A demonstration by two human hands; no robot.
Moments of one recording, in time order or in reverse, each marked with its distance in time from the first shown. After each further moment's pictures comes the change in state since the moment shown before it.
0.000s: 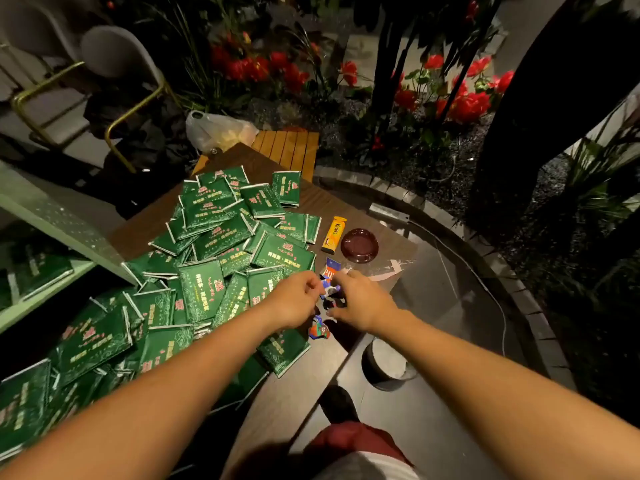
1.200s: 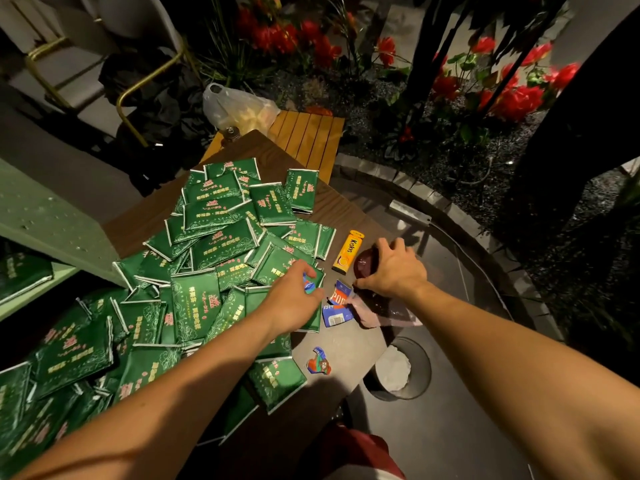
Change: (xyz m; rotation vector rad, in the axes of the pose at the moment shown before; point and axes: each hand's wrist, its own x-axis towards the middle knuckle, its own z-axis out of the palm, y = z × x) left_hand 0.051 0.001 -0.022 -0.107 0.165 -0.131; right_hand 0.099 0.049 -0.062 -0.106 -0.014 0.352
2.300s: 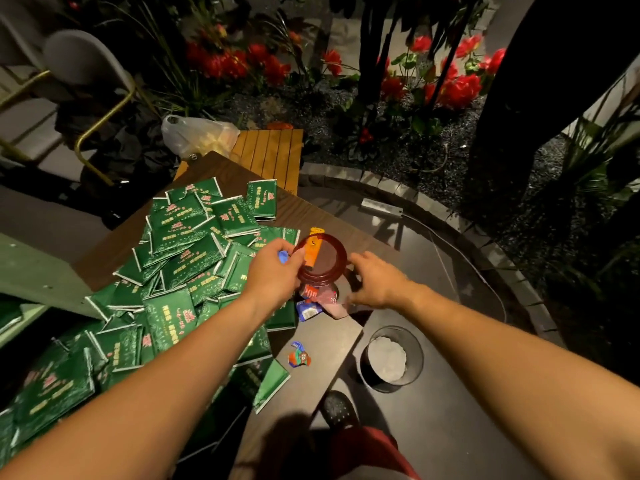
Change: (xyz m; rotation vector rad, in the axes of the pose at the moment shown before) left_hand -0.009 0.057 0.010 -0.157 0.239 0.093; right_hand -0.050 0.041 0.001 0.125 -0.110 -0.204
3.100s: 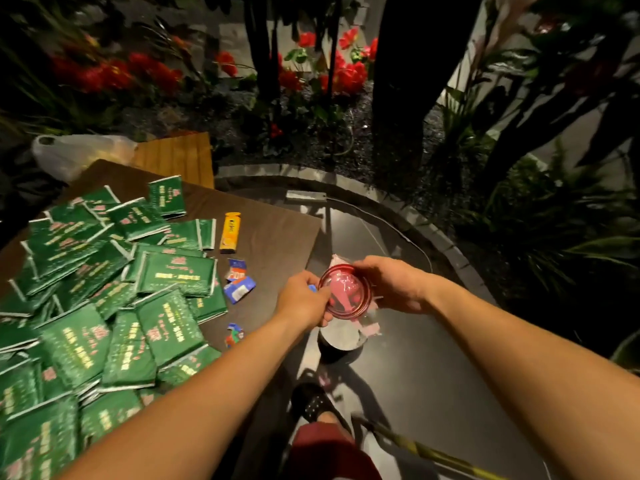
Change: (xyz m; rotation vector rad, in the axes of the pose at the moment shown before) left_hand -0.088 -0.020 0.132 -0.052 -0.454 -0.083; right_hand -0.138 0.086 0.037 1.312 -0.015 0.412
